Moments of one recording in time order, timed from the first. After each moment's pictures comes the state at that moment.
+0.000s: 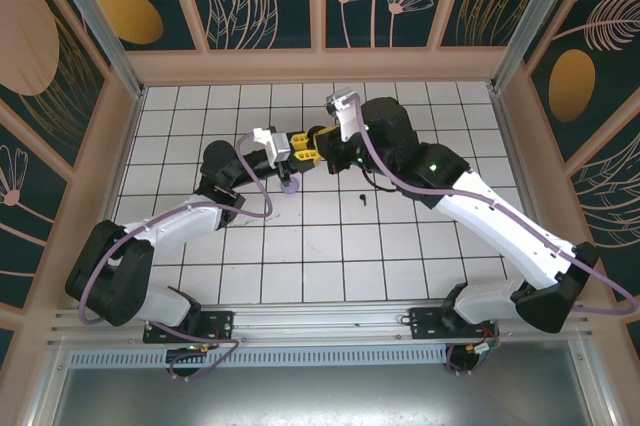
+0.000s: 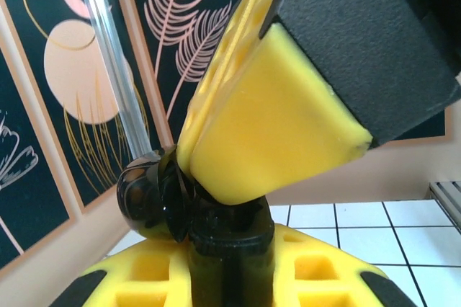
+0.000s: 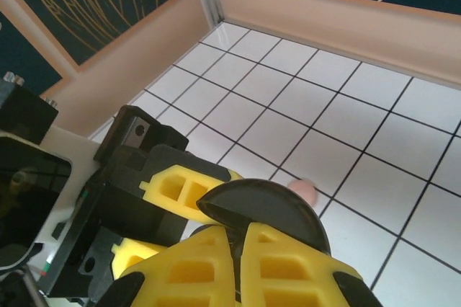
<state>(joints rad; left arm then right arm) -0.53 1.43 0.75 0.96 0.79 0.00 0.87 1.32 1.45 -0.56 0.00 0.22</state>
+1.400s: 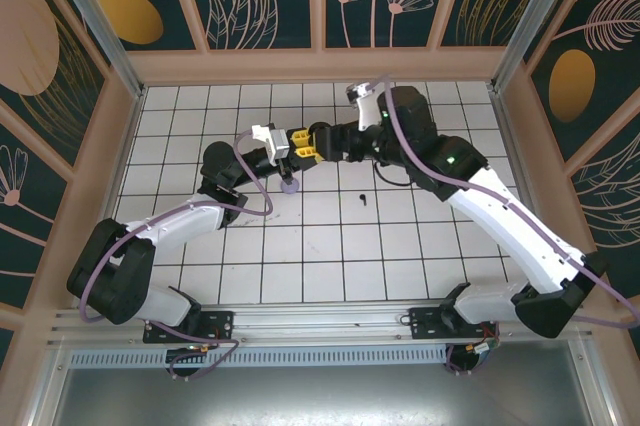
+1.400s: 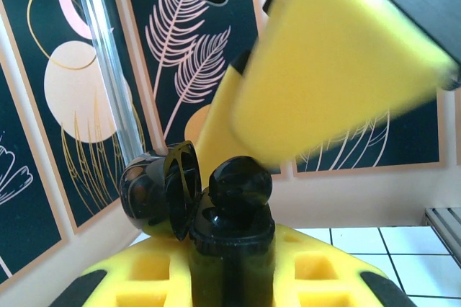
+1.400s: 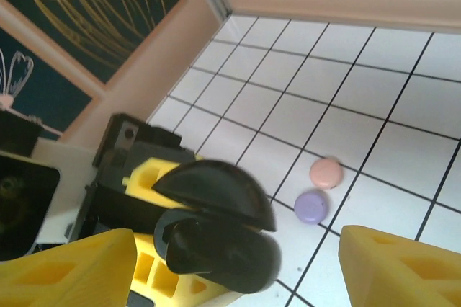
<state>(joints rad) -0.55 1.44 0.76 1.04 0.78 -0.07 0.77 1.30 1.49 -0.65 -0.15 0.38</state>
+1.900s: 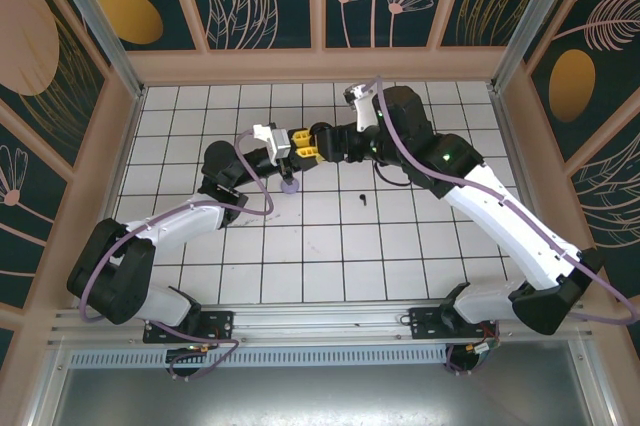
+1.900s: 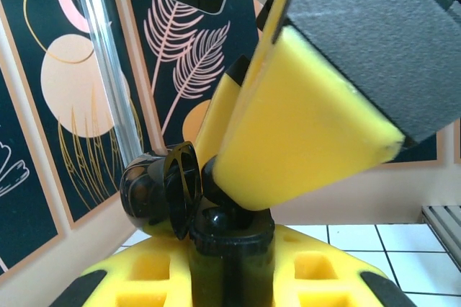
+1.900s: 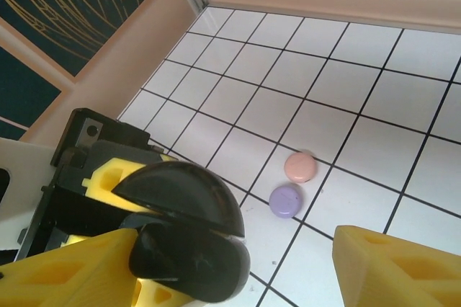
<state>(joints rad) -0.55 1.44 0.77 1.01 0.78 -0.07 0.76 1.31 1.50 -0.68 -0.10 0.35</state>
